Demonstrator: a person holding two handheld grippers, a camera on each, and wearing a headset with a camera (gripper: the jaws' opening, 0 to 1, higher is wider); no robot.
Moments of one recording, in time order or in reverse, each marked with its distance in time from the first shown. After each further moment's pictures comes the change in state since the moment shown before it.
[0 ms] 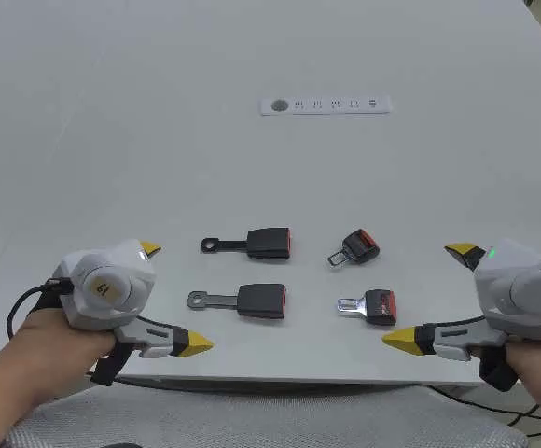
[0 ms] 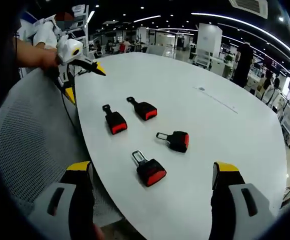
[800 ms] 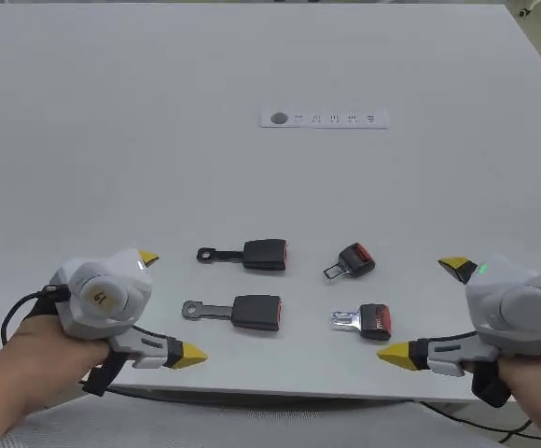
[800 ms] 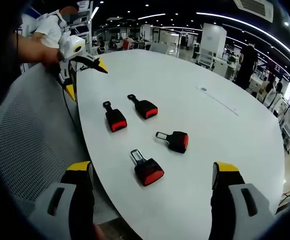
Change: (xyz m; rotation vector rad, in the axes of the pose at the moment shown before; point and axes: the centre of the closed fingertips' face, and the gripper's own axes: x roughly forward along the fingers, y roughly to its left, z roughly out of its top) left arm -0.003 -0.005 0.007 0.009 -0.012 0.000; right arm -0.005 -0.001 0.004 -0.001 0.000 -0.013
